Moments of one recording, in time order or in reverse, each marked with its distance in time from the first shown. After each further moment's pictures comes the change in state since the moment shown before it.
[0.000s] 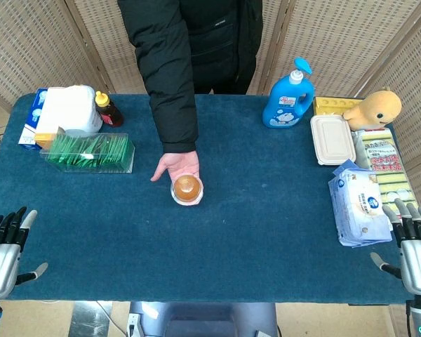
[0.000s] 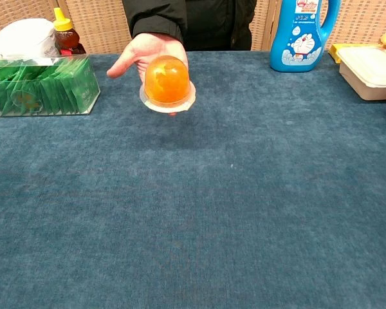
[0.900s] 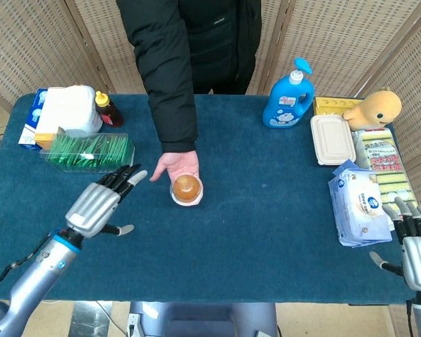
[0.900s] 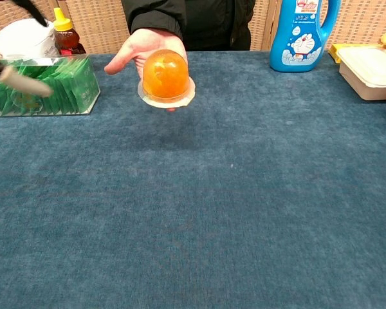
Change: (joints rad) left arm -0.563 0.013 -0.291 -0.168 -0.293 -0.559 -0.009; right arm 0.017 0.031 0.008 -0.013 0.045 -0.067 0.090
